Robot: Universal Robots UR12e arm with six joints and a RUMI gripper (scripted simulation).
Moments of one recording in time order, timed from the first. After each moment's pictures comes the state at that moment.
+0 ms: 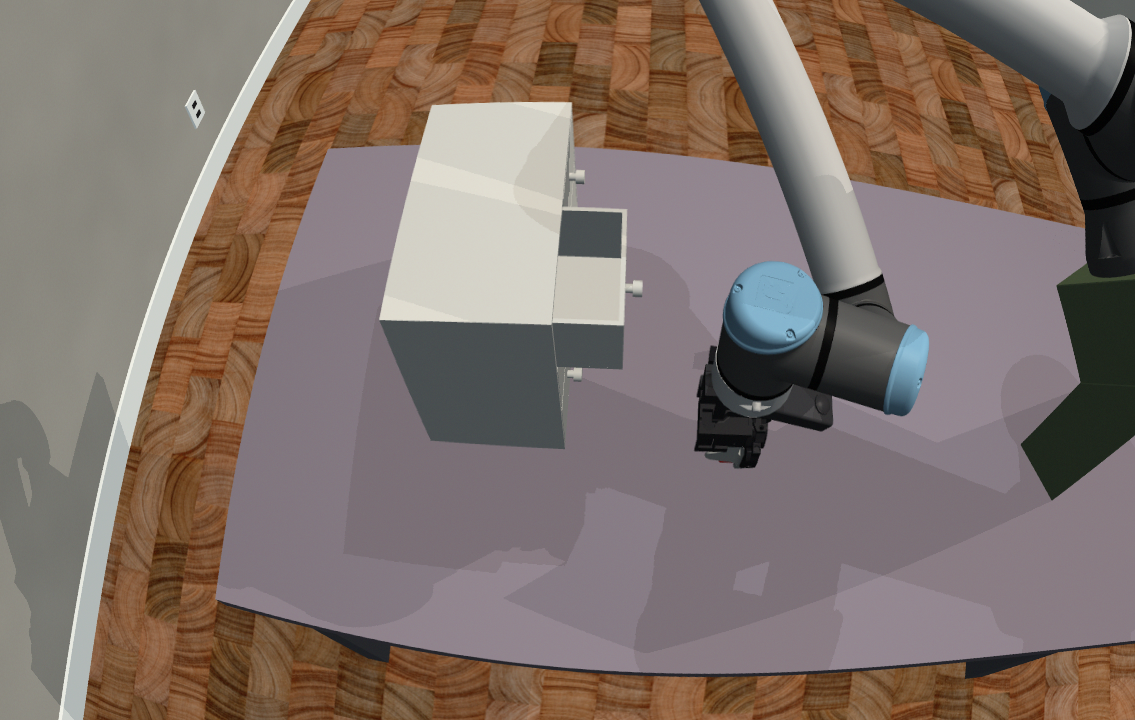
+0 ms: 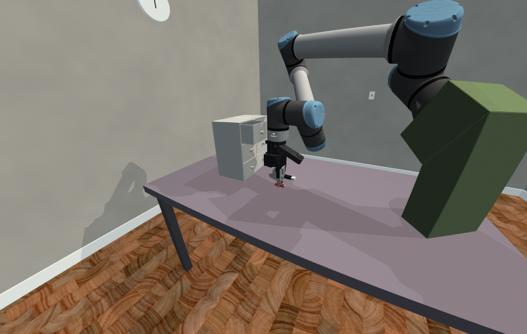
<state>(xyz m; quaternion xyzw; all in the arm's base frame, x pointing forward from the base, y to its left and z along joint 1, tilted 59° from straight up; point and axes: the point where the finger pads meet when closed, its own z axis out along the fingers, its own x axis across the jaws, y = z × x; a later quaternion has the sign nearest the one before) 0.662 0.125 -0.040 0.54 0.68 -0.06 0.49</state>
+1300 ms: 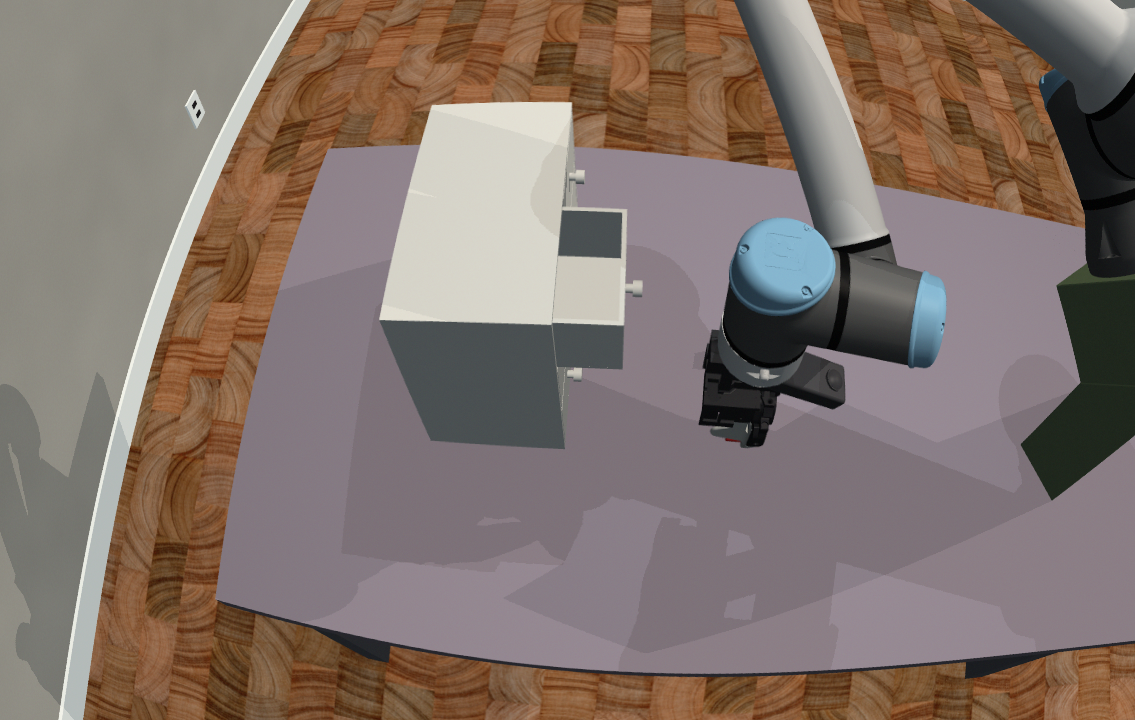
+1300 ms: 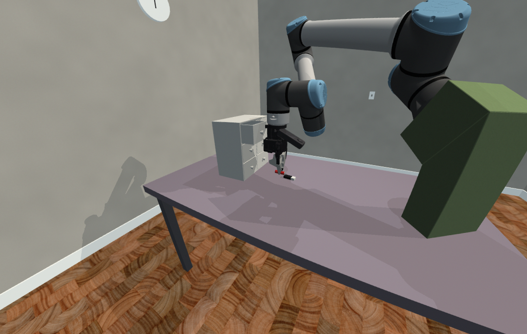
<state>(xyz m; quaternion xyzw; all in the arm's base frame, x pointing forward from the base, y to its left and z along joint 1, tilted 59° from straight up) 0.622 0.165 -0.004 0.56 0.67 -0.05 0.49</state>
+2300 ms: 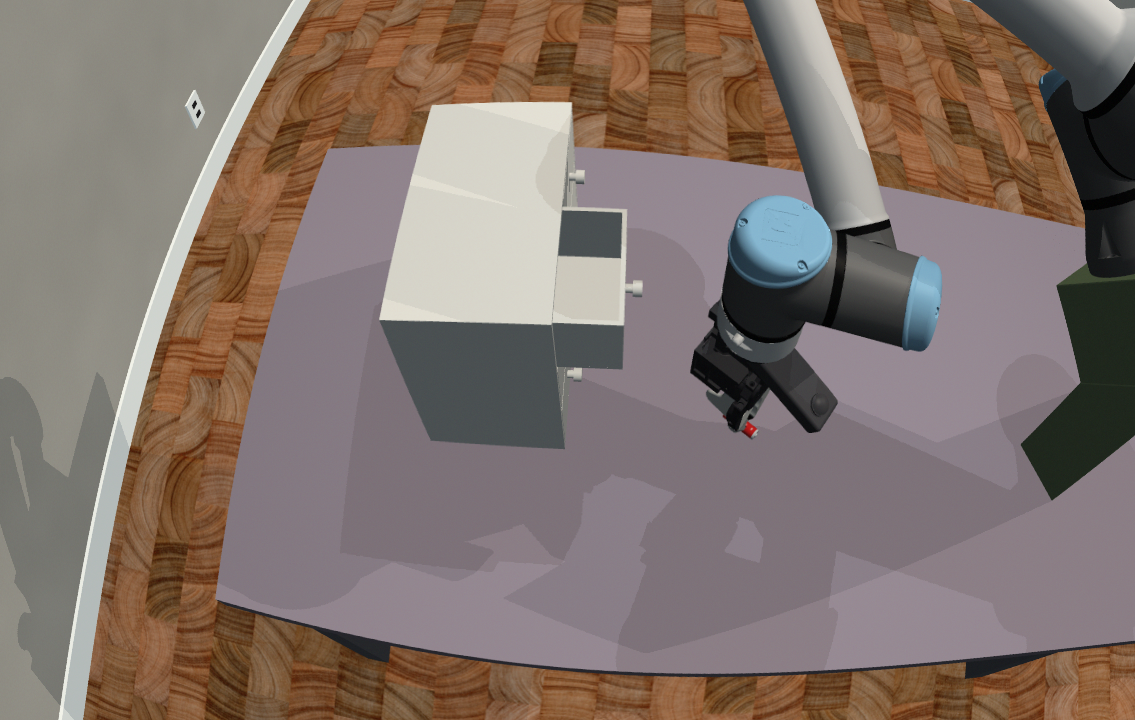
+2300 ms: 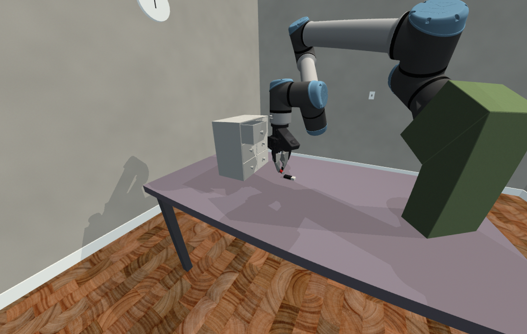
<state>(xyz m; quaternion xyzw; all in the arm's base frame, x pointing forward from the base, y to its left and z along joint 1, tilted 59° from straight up) 0.627 0.155 0.010 0.73 0.48 0.10 0.48</state>
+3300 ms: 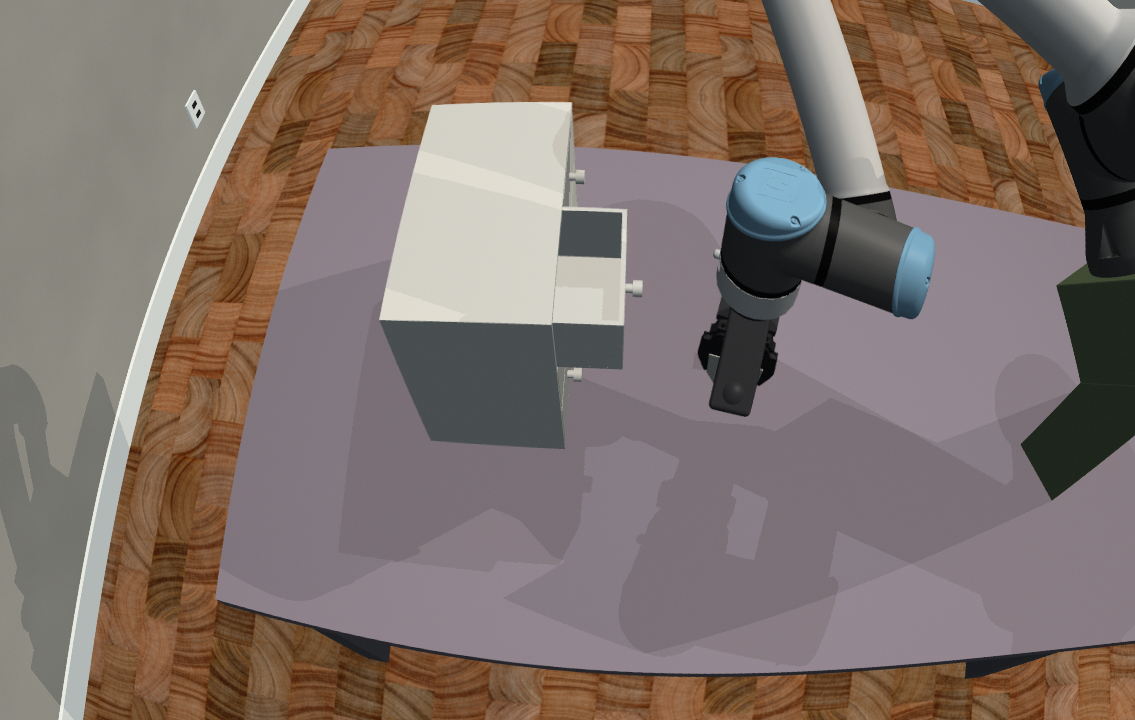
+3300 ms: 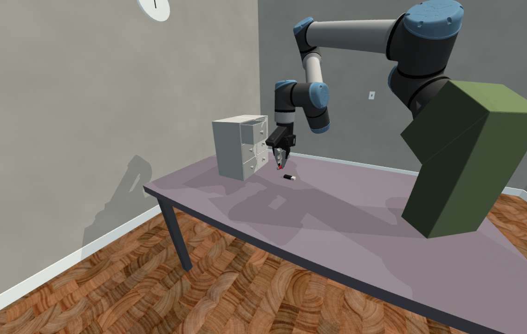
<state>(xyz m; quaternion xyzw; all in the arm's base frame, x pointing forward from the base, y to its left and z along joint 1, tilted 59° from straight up) 0.639 0.133 0.049 0.87 0.00 0.35 0.34</state>
